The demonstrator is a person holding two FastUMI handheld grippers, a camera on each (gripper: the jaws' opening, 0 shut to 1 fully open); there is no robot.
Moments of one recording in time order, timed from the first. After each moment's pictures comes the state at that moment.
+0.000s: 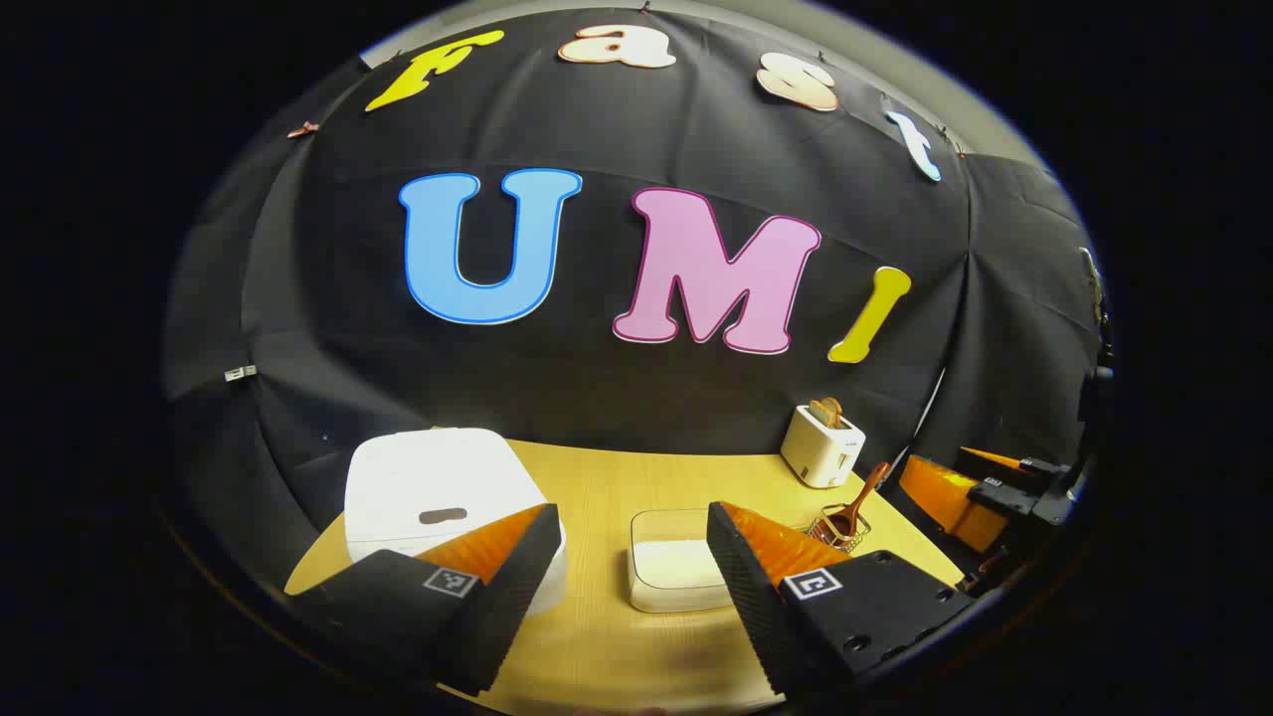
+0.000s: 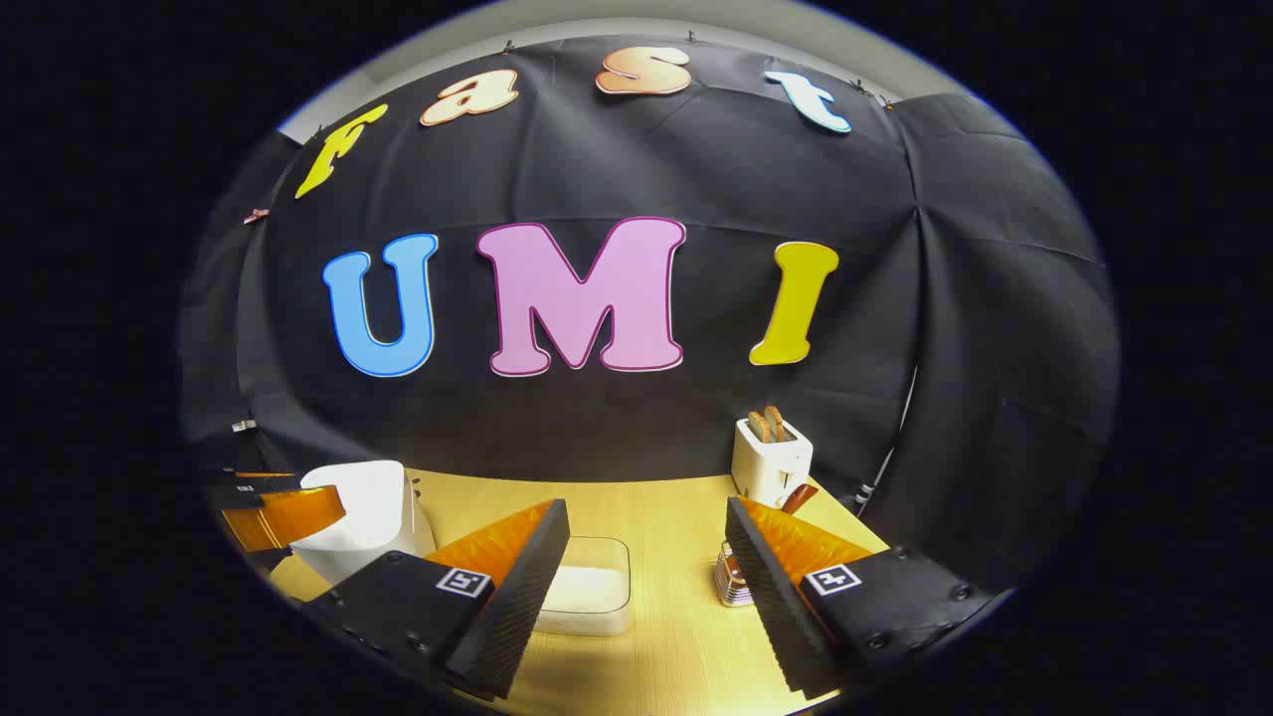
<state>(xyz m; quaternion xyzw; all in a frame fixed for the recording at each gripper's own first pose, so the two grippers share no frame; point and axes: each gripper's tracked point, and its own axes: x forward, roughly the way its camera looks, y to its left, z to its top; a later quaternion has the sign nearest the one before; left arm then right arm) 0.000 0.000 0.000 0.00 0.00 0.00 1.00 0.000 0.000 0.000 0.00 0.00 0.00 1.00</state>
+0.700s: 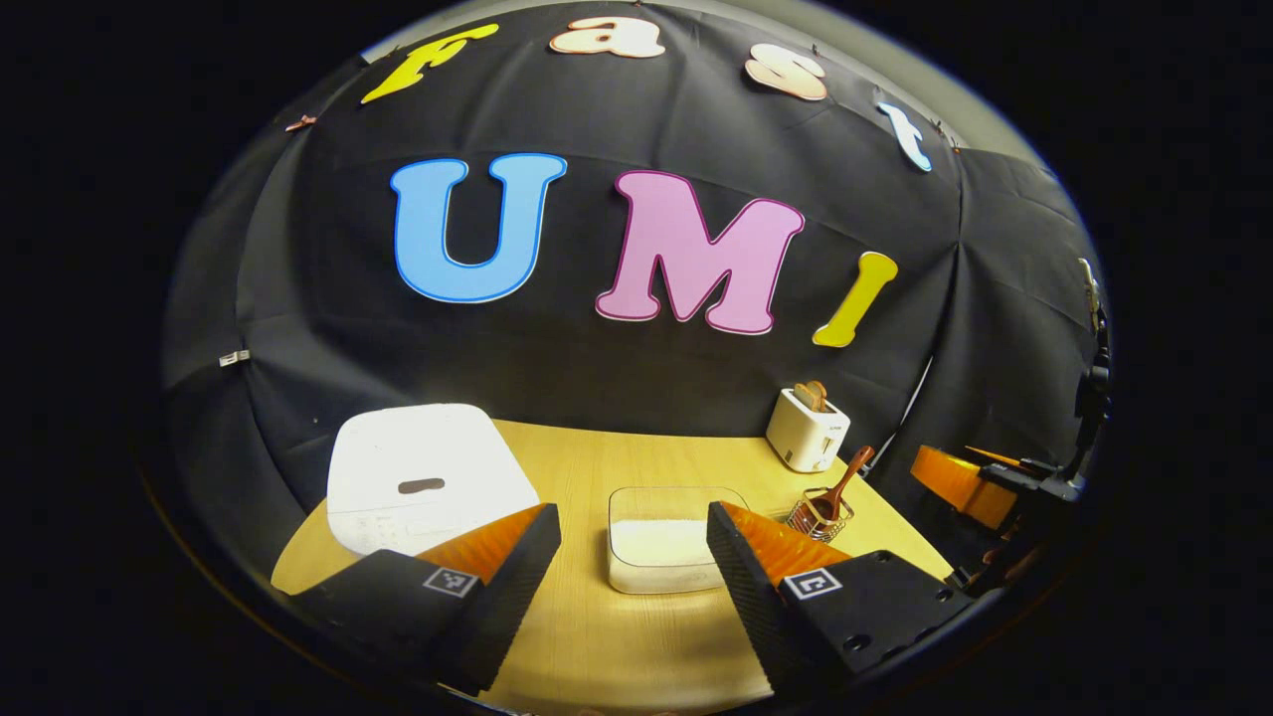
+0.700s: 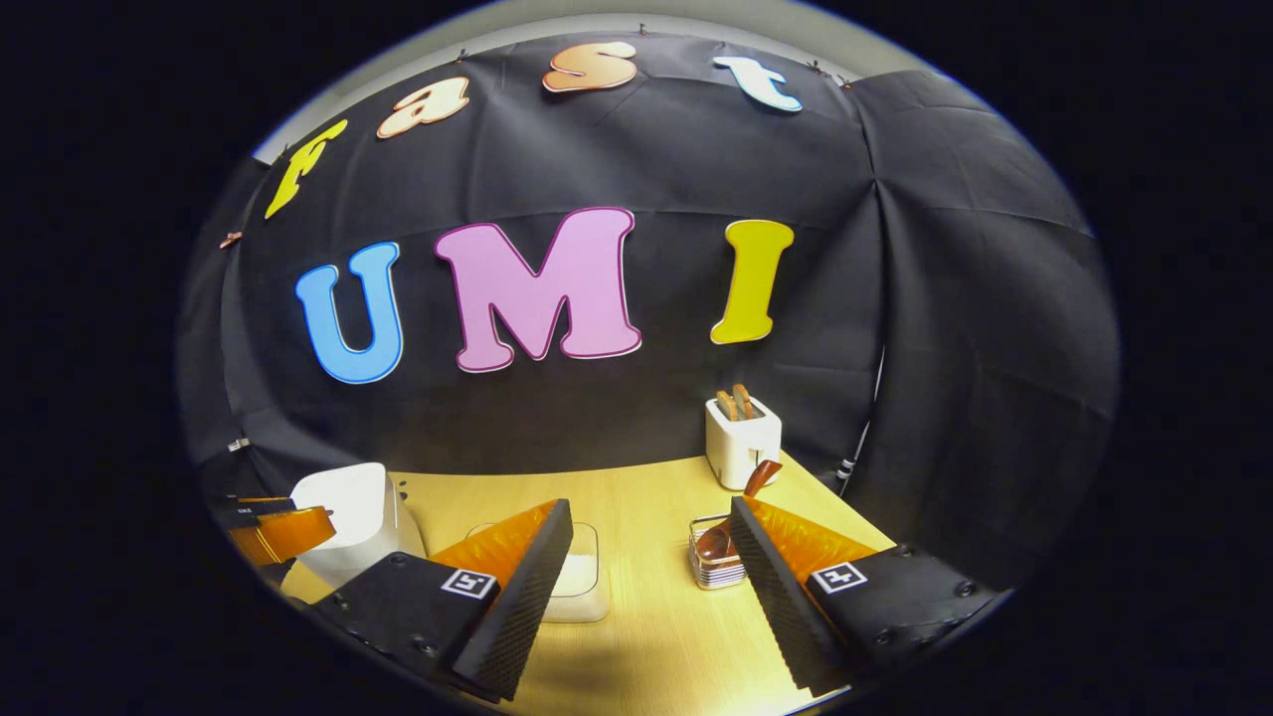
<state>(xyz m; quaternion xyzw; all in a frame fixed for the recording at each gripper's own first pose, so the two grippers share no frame) -0.009 -0.020 -0.018 0.00 0.02 -0.01 1.00 -0.008 -0.047 -0.012 0.03 0.02 -0.03 1.00</state>
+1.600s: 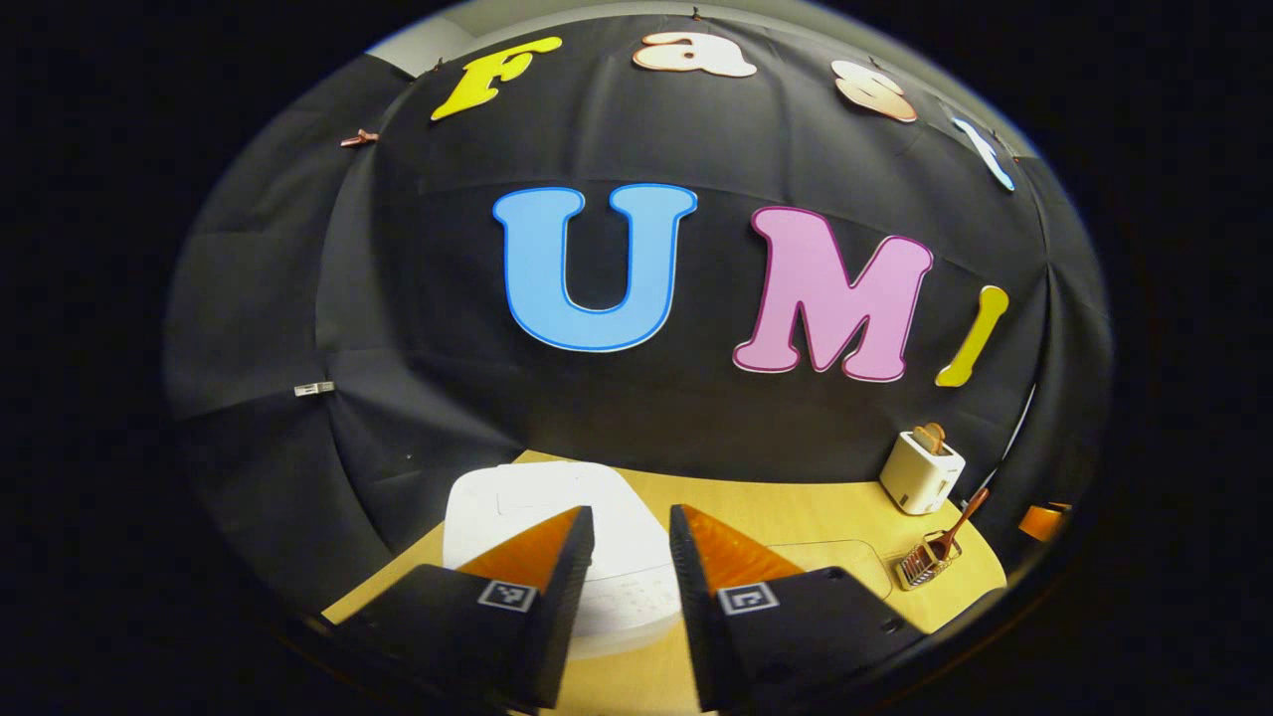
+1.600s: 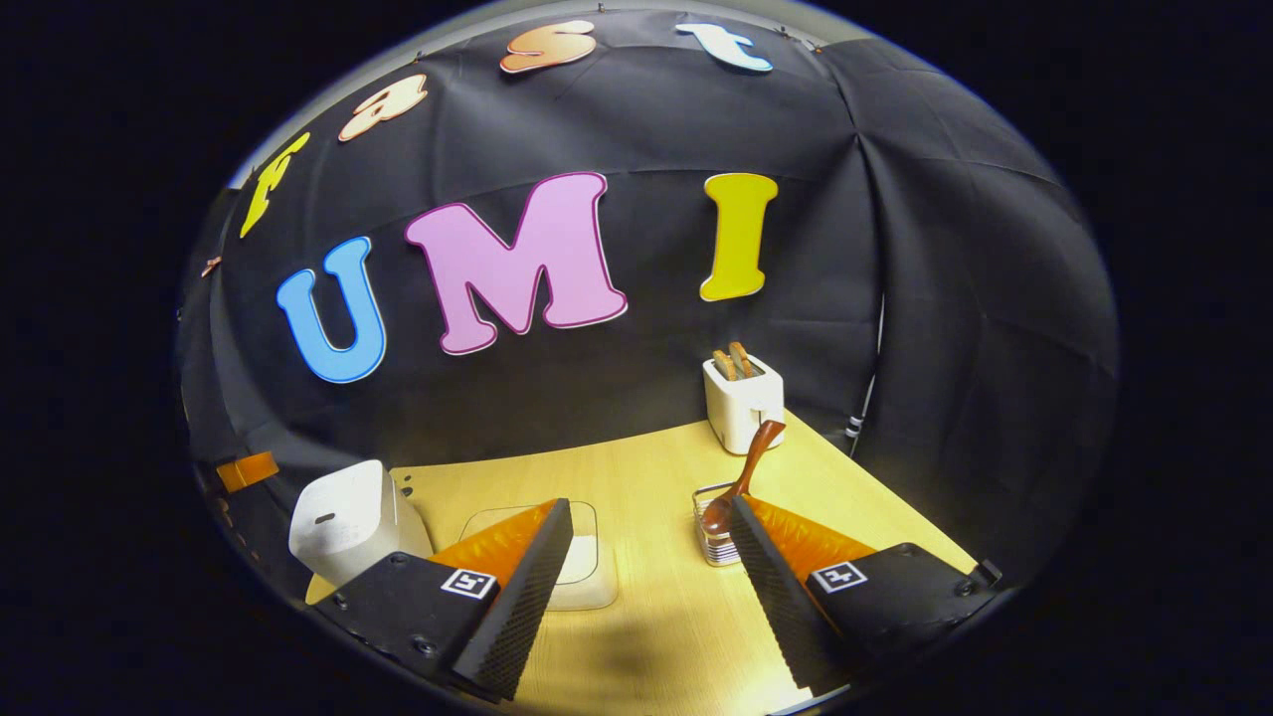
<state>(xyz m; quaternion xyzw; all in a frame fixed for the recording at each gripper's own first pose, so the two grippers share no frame) 0.022 0.126 0.029 -0.01 -0.03 0.14 0.99 0.007 -0.046 -0.043 0.07 0.07 -0.02 0.99</state>
